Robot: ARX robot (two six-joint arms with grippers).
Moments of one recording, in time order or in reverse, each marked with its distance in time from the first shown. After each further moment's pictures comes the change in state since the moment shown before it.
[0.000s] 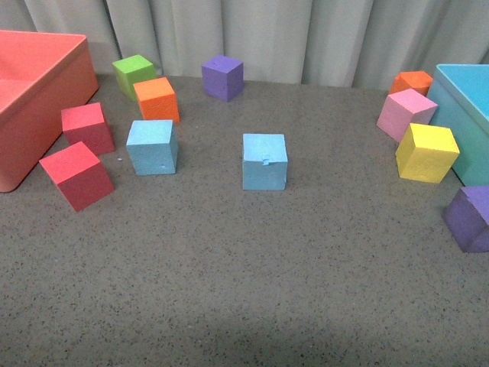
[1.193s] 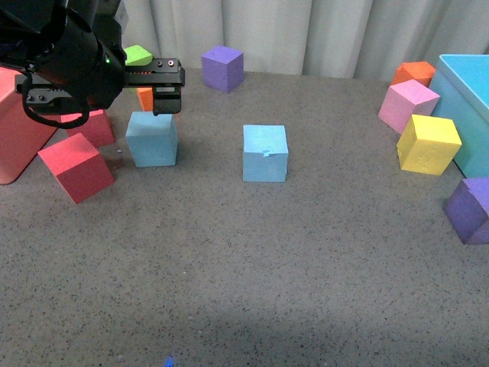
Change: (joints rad) left arm -0.222 2.096 1.231 0.045 -0.188 -0.187; right arm 0.000 0.000 0.000 0.000 0.000 0.000
